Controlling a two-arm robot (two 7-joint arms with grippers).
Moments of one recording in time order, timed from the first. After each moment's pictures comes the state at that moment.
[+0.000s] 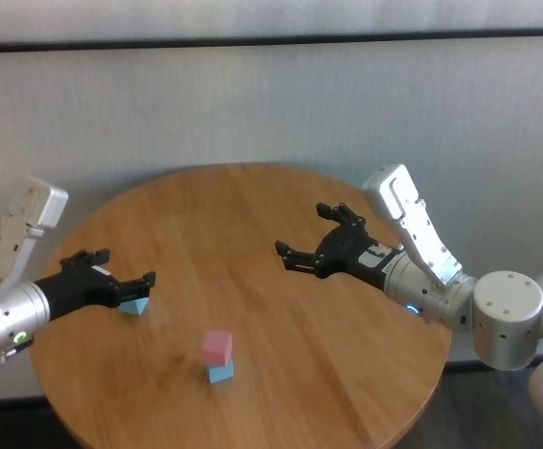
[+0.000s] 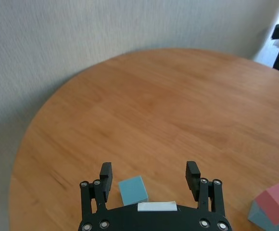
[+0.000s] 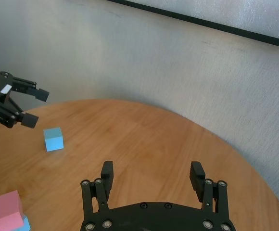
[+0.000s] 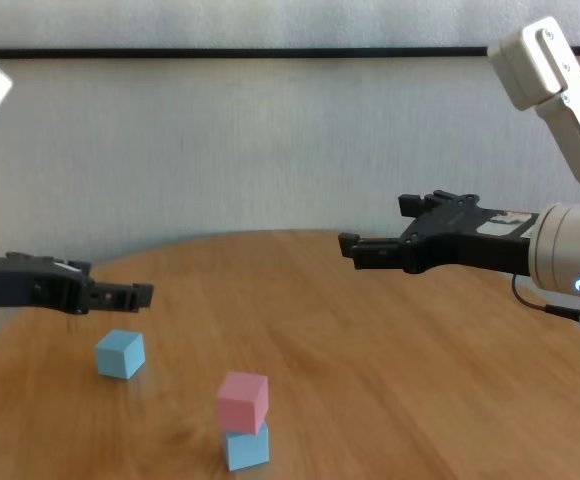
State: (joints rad) left arm -0.38 0.53 0.40 -1.30 -0.44 0.23 -0.44; right arm 0.51 0.34 -0.54 -1.16 0.25 0.00 0.42
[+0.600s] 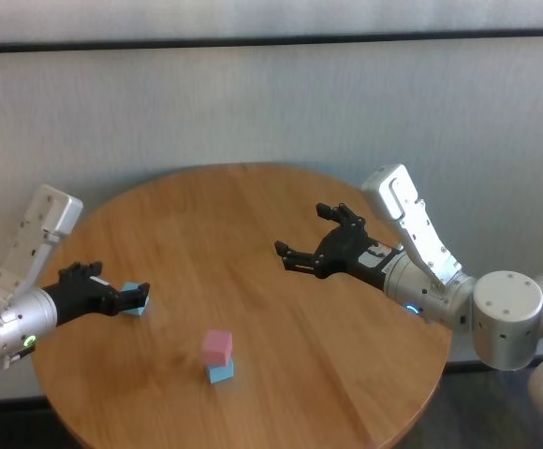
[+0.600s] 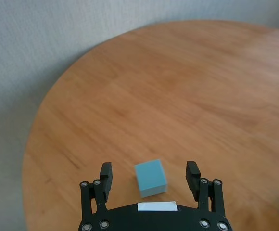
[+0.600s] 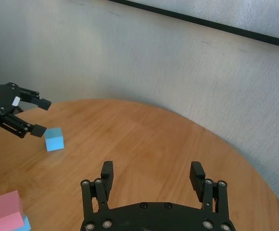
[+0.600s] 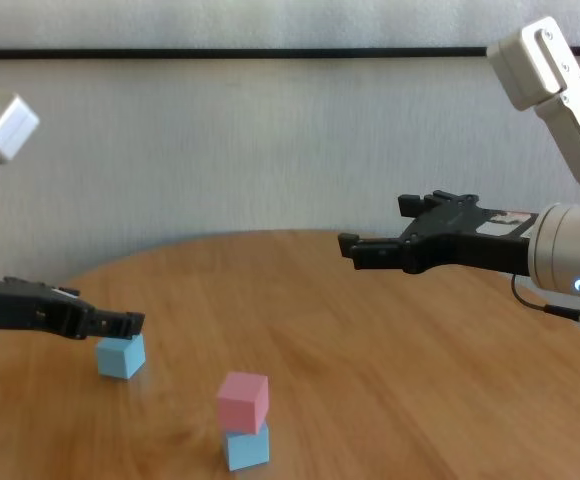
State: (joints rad) left arm -0.41 0.48 0.41 -1.25 -0.37 0.31 -0.38; right arm 0.52 0.34 -0.54 -1.16 0.25 0.01 0.42
